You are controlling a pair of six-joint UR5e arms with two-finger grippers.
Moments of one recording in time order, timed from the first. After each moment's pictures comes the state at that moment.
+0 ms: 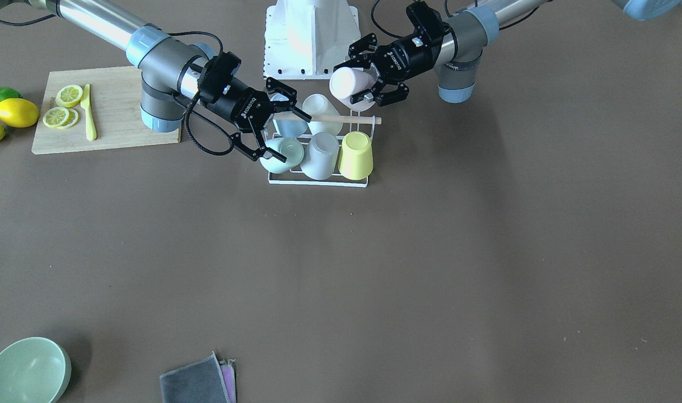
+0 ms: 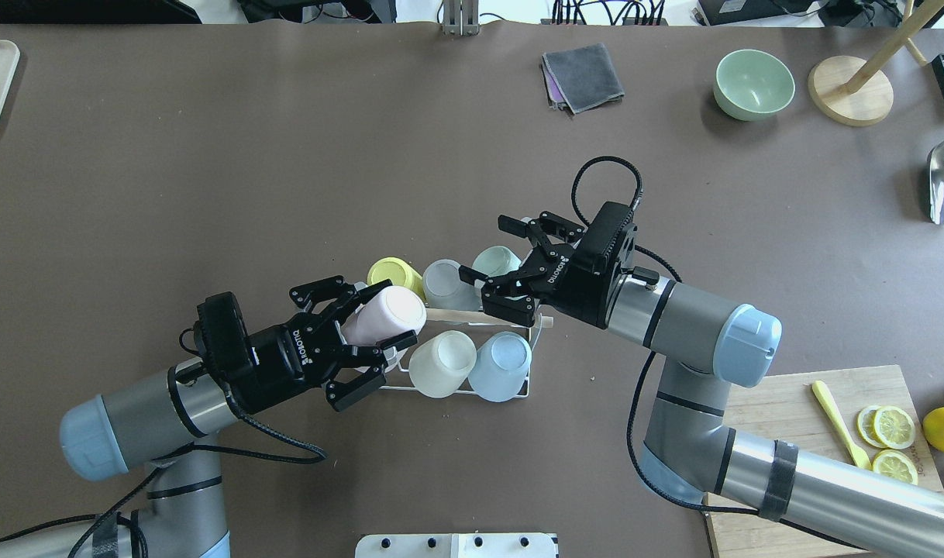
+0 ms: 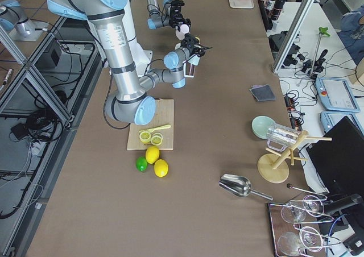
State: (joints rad) left arm -0.28 -1.93 -1.57 -3.47 -1.33 -0.34; right arm 0.42 -1.13 1.49 0.06 1.44 0.56
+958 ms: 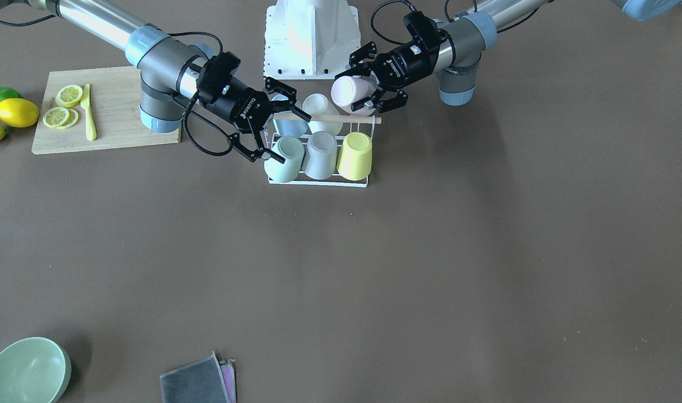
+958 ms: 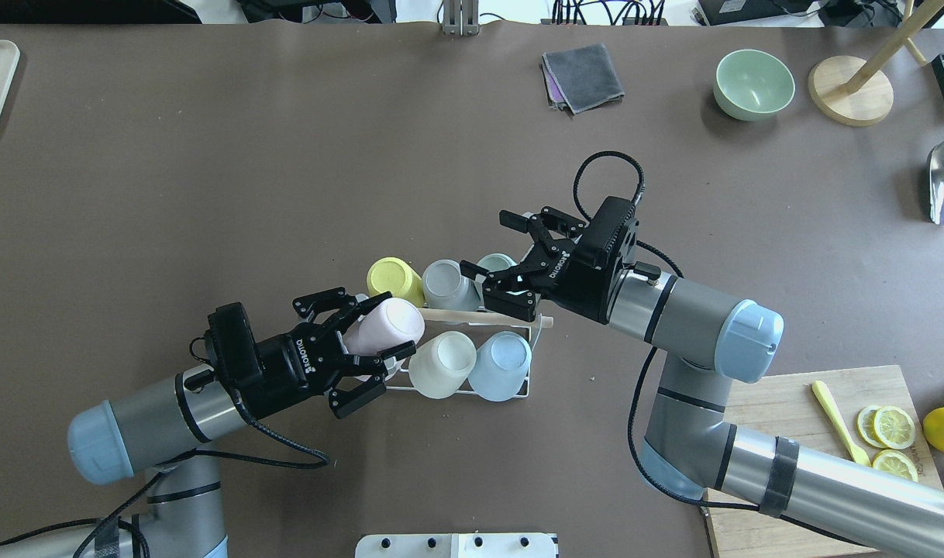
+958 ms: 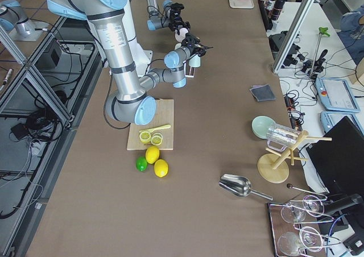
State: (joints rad) left arm -0.26 -1.92 -1.53 -3.47 -1.33 -0.34; right arm 0.44 -1.13 1.49 0.05 1.45 0.56
